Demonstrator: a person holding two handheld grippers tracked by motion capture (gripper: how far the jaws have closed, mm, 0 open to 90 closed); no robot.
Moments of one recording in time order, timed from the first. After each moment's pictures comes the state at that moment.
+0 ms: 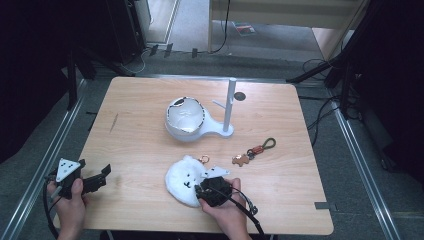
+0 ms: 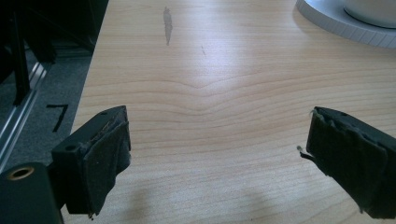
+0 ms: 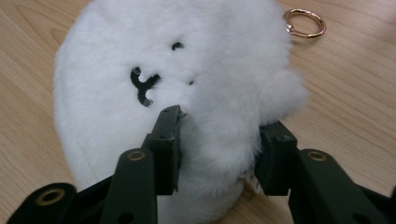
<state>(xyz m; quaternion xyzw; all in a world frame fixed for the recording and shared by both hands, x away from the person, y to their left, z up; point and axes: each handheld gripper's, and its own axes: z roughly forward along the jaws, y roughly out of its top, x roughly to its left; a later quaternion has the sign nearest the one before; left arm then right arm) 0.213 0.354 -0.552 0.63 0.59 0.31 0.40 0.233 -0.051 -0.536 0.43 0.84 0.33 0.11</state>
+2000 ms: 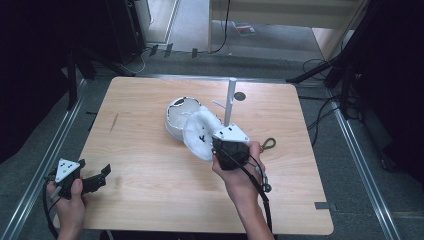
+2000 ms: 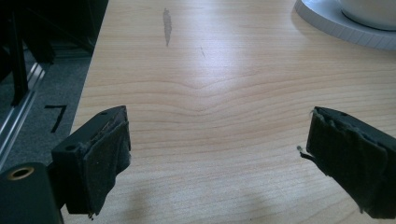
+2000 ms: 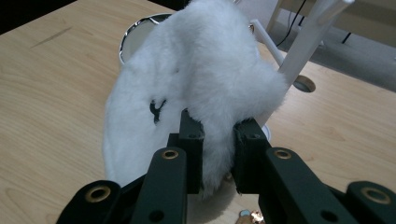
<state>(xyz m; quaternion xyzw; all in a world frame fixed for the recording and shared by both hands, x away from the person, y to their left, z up) 0.212 0.355 -0.551 0.63 0.59 0.31 0.40 0.267 -0.067 -0.402 0.43 0.77 0.38 0.29</state>
